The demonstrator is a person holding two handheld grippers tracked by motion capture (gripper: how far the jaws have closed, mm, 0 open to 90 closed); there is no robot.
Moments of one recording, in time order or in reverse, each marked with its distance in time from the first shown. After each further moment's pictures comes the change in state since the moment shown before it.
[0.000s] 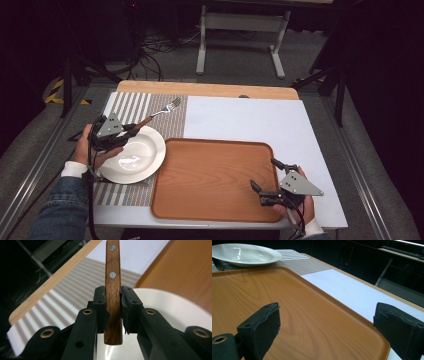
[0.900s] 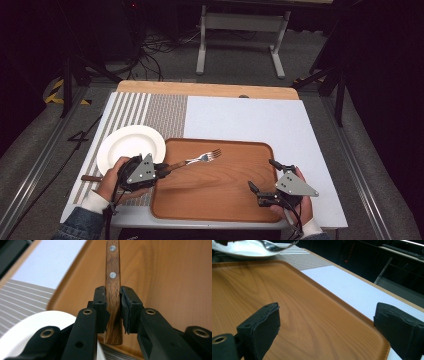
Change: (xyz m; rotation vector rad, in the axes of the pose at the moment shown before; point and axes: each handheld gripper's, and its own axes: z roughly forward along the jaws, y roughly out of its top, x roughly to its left) left arm -0.112 0.017 0.011 0.045 -0.238 0.189; right arm 0.004 -0.001 0.004 0.032 -0.009 -0.037
